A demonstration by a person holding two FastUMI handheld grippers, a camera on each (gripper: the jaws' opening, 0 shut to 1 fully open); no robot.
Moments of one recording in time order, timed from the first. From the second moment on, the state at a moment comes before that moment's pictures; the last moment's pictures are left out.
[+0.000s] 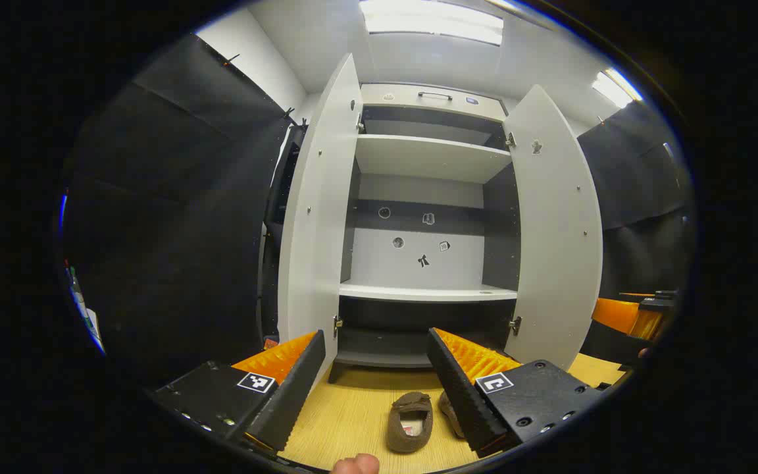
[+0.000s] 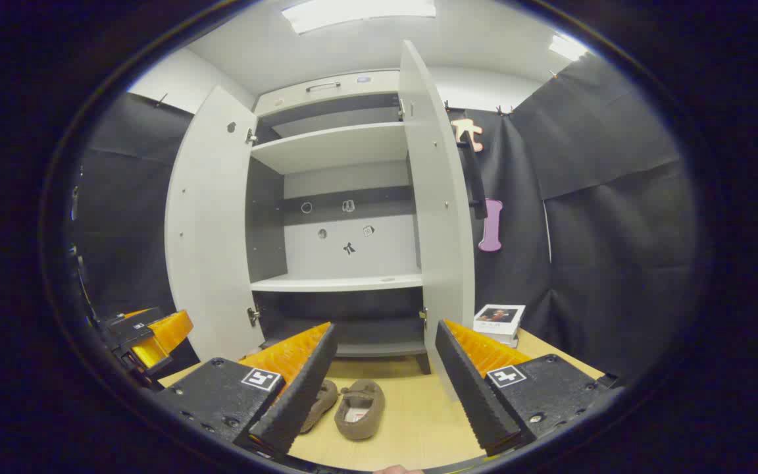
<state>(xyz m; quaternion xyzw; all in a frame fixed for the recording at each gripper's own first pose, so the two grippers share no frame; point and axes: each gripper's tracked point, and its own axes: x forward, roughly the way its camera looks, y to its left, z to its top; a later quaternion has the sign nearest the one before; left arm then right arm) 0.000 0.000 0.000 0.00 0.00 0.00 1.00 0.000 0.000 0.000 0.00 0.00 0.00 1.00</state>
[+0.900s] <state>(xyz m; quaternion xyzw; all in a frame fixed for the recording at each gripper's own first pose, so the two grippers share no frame) 0.010 -0.014 0.005 0.01 -0.01 -0.01 1.00 0.005 0.002 -0.006 -0.01 0.01 0.01 1.00</state>
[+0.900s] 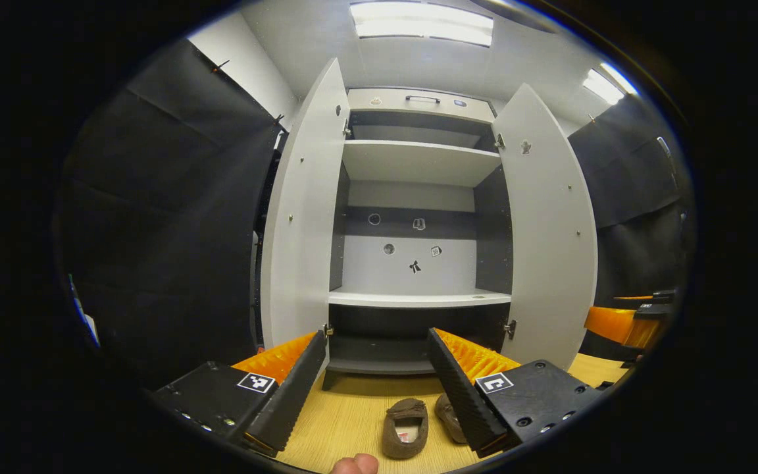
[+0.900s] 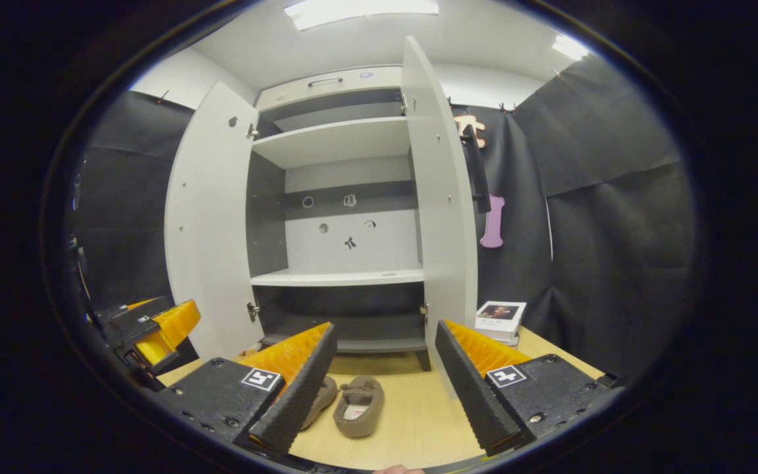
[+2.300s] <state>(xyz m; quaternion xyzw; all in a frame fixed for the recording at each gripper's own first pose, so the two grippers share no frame) 0.007 -0.006 -0.003 0.01 -0.01 0.00 1.00 0.133 0.077 -0.286 -0.12 0.34 0.13 0.92</state>
